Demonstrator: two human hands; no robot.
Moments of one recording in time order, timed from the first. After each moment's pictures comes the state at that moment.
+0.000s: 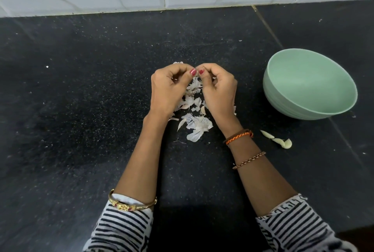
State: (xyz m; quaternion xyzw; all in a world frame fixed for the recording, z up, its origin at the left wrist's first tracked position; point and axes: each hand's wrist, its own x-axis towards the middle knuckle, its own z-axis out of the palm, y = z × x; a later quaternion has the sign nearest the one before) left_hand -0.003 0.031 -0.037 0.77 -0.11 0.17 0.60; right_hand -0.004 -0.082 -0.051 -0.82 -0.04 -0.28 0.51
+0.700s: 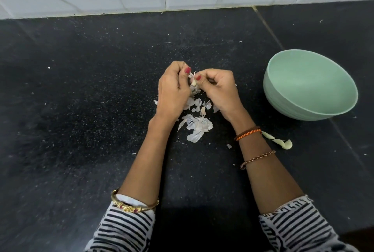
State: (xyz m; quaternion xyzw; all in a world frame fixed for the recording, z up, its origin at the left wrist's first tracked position) left_hand -0.002 0.021 -0.046 0.81 -0.08 0.18 0.55; right_hand -0.004 -0.098 -0.036 -0.77 -0.11 -0.07 0.62
